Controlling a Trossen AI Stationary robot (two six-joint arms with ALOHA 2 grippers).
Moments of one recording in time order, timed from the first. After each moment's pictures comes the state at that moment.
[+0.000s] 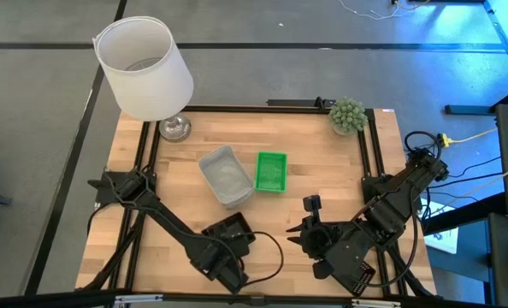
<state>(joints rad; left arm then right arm) -0.65 2.09 1.78 -1.06 -0.35 -0.99 0.73 1.67 1.83 -1.00 0.57 0.21</state>
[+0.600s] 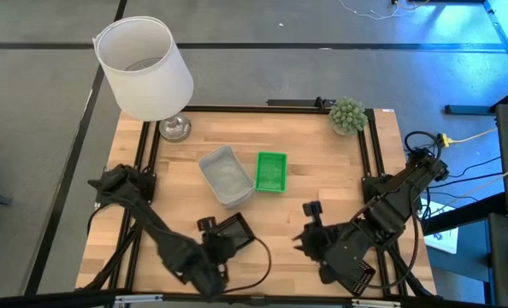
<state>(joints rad) -0.74 1.95 1.78 -1.16 -0.60 -0.93 0.72 1.67 1.83 -1.06 0.40 0.28</state>
